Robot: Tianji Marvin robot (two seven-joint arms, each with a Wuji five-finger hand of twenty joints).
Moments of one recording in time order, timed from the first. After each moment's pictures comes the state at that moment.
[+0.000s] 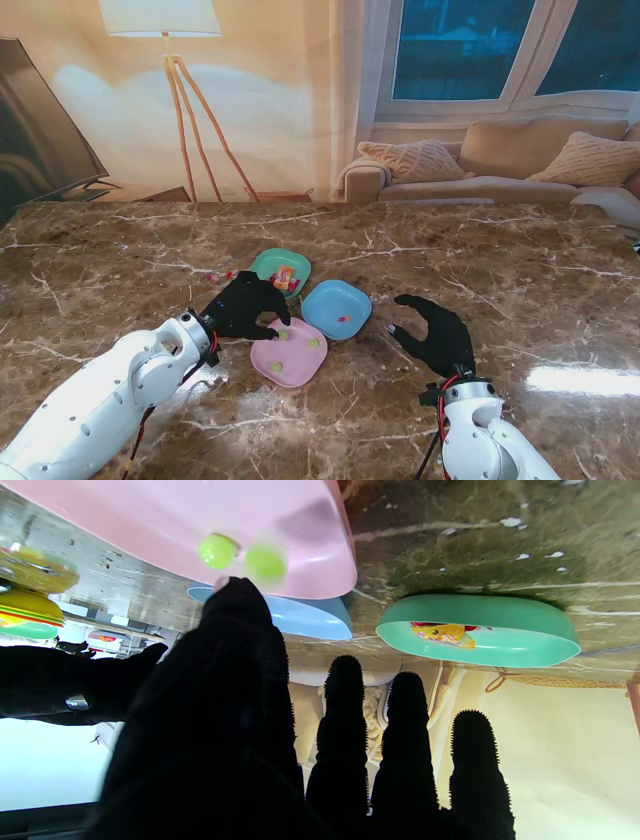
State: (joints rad) left arm 1.31 -1.07 -0.96 -1.26 0.94 -0.43 0.20; right arm -1.78 -1.18 1.27 -1.52 -0.63 -0.12 -0.52; left_hand 0.92 -0.54 0.33 -0.07 0.75 -0.20 0.65 0.27 0.62 0.04 0.44 0.59 0.45 0.10 0.32 0.55 0.00 0.25 0.68 0.57; right_hand 0.21 -0.51 0.95 -0.06 0.62 -0.07 0.29 0.47 0.70 0.00 0.15 0.27 0.61 0.00 0.17 0.26 0.30 0.05 0.74 0.33
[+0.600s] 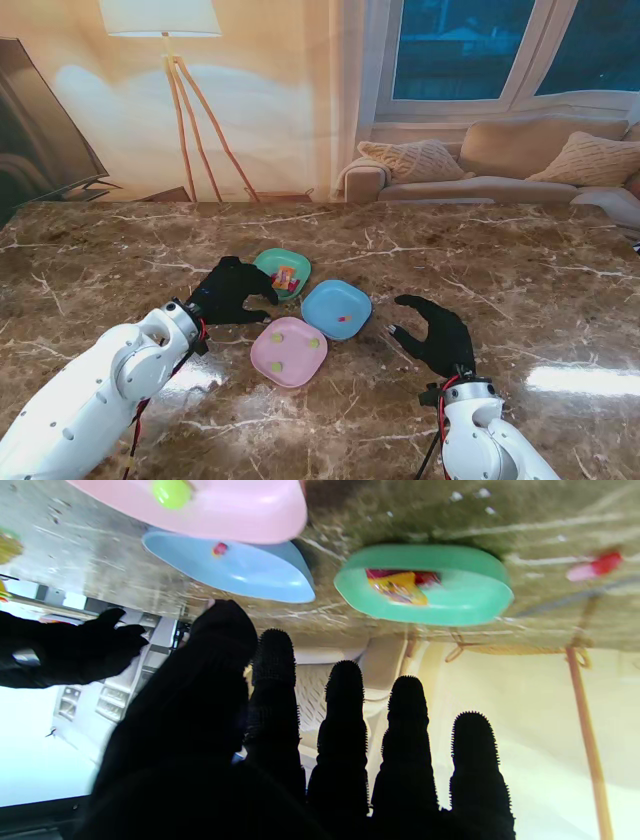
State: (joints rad) left arm 1.38 -1.07 -1.09 -1.38 0.95 -0.37 0.12; right arm -1.78 -1.18 1.27 -1.52 -0.63 -0.12 -0.52; left_hand 0.85 -0.44 0.34 -0.07 0.73 -0.14 0.58 0.29 0.59 0.04 0.41 0.57 0.43 0.10 0.32 0.55 0.00 0.25 0.67 0.57; right_hand 0.21 -0.51 0.95 -0.06 0.62 -0.07 0.29 0.47 0.70 0.00 0.15 0.27 0.61 0.00 0.17 0.26 0.30 0.05 0.74 0.33
